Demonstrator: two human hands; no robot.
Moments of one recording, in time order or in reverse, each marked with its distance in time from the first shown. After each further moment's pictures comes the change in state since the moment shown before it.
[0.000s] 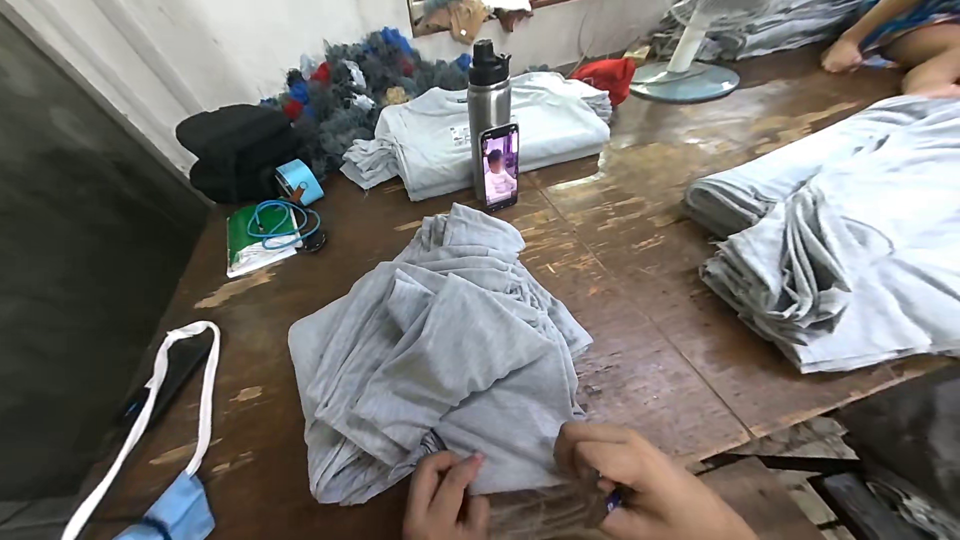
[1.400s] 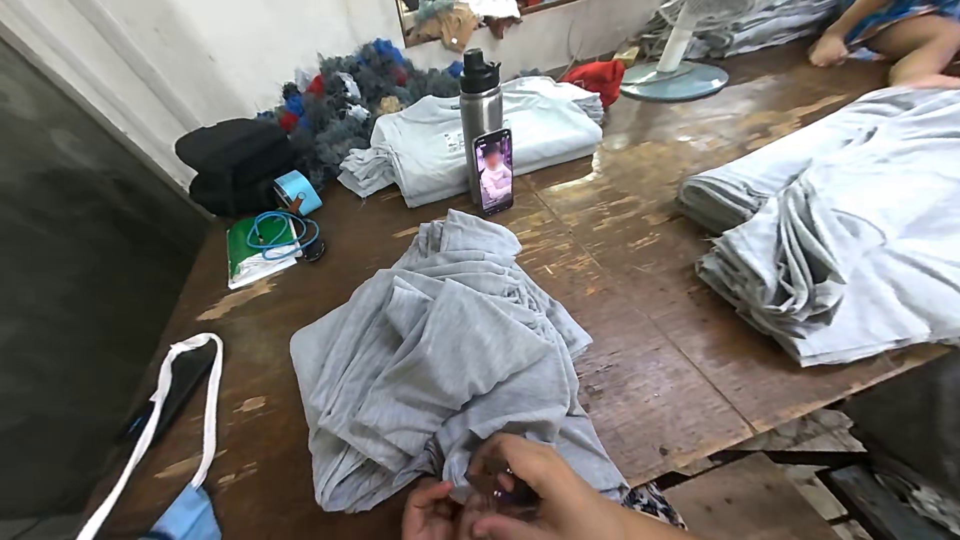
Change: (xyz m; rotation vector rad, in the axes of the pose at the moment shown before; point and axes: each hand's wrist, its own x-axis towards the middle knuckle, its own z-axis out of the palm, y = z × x) left_hand -0.028 0.002 0.002 -1.022 0.141 -0.460; right_hand 0.031 0.002 0.079 0.147 0.162 0.093
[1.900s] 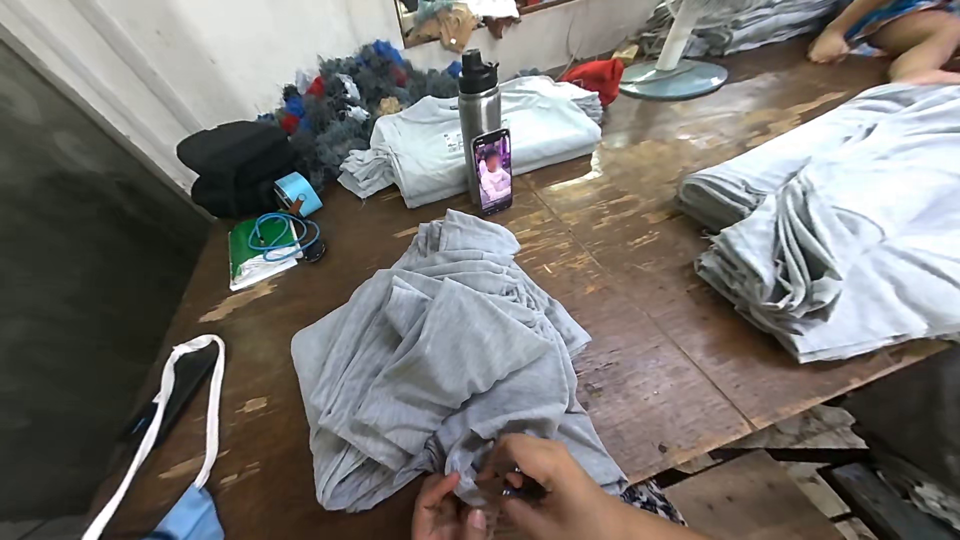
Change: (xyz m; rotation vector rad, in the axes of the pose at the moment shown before) left_hand -0.003 -0.004 -0.003 0.092 -0.117 0.087; right_hand -0.004 0.002 -0.003 -0.046 0.061 -0.015
